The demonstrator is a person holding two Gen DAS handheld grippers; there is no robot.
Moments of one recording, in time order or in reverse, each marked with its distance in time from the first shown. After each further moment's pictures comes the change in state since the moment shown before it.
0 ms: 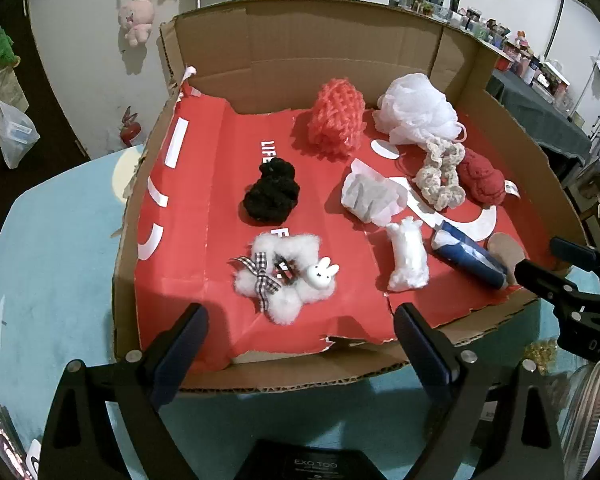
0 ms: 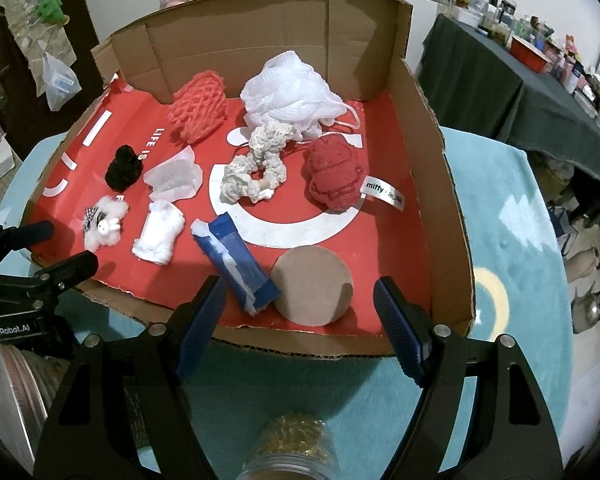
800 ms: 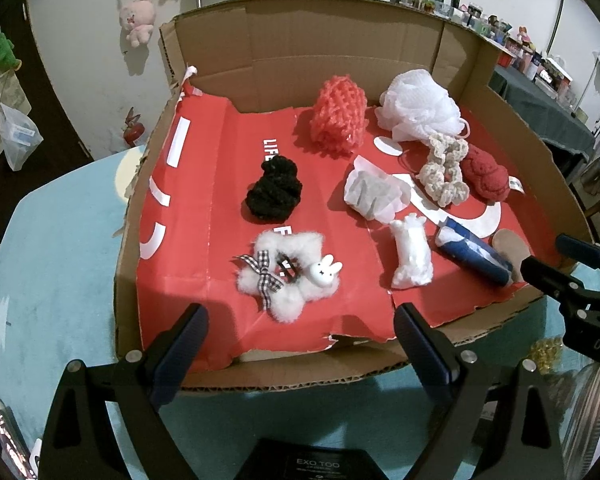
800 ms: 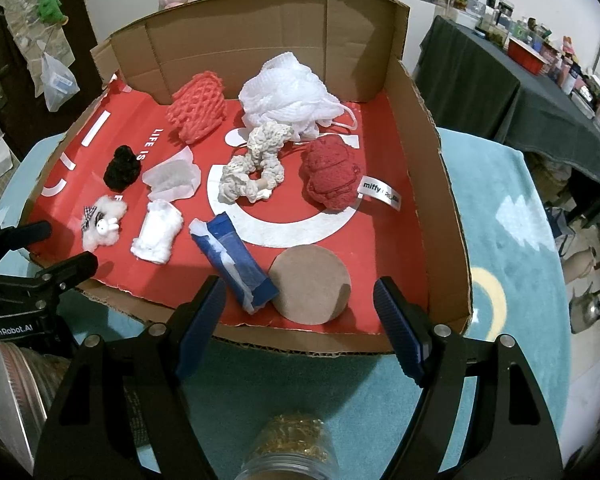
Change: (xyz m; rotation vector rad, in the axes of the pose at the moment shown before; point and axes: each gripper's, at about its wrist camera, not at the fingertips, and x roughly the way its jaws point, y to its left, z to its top) left arm 0.002 -0.002 -0.002 0.009 0.003 0.020; right arm -0.001 0.000 -0.002 -0.003 -0.004 -0.004
